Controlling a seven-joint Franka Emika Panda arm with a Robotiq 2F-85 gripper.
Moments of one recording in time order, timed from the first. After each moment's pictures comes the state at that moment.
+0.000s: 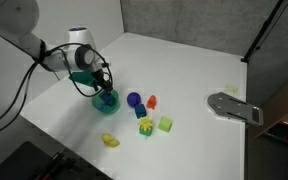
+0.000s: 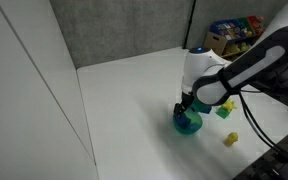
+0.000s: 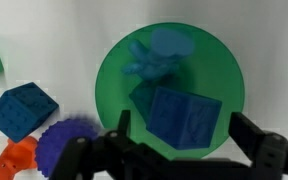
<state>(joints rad) 0.27 0.62 -0.01 -2.02 -0.11 2.56 0.40</state>
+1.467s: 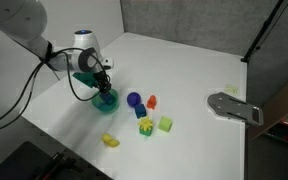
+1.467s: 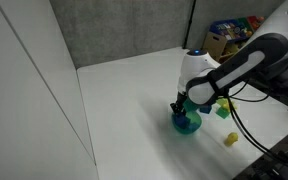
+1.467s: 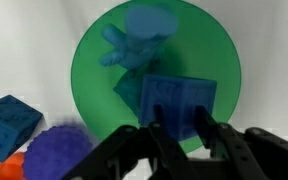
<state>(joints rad) 0.30 0.70 -0.03 -1.95 -0.01 2.61 0.48</state>
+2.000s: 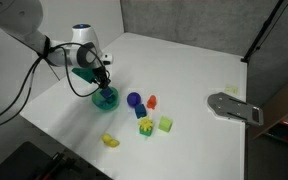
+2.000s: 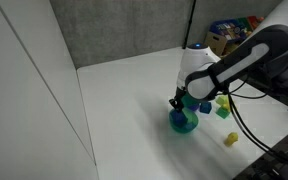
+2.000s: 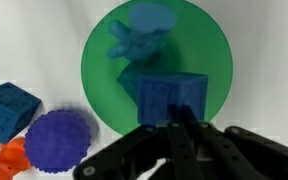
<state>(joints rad) 0.30 0.67 -0.03 -1.94 0.01 2.60 0.49</state>
